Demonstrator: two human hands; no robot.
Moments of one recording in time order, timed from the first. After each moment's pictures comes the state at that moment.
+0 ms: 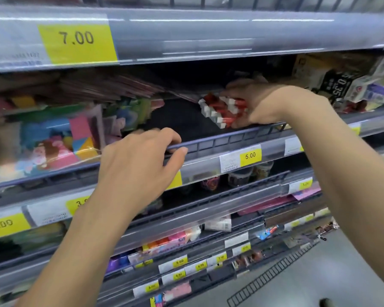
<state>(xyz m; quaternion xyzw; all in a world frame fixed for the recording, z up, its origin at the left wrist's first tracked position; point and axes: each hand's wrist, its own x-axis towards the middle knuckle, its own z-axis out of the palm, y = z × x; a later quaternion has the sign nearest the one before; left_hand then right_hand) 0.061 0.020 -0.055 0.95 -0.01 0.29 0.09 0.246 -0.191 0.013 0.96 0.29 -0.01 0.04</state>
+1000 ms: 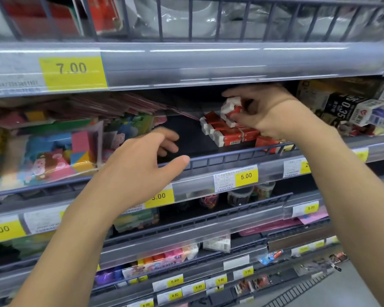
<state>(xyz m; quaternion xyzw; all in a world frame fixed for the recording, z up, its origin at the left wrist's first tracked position) 0.080 0.019 -0.035 0.95 0.01 0.16 0.26 0.249 -0.216 0.012 0.88 0.38 0.13 -0.24</state>
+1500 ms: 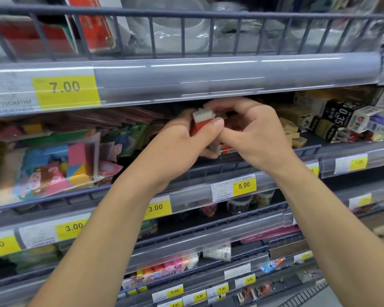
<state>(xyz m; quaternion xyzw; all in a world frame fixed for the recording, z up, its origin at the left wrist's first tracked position) 0.133 -0.029 -0.014 0.77 -0.06 0.13 0.62 0.207 -0.187 -0.014 0.69 0.44 0.14 -0.56</state>
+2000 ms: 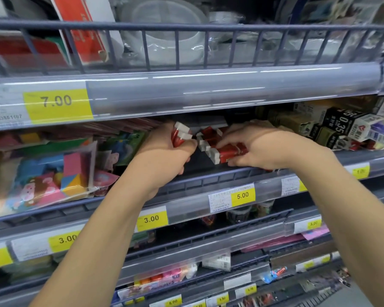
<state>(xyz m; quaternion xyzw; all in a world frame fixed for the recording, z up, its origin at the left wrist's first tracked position) 0.153 -0.009 -0.025 0.83 0.07 0.18 0.52 0.251 -0.211 0.009 0.92 0.40 -0.03 -0.03</state>
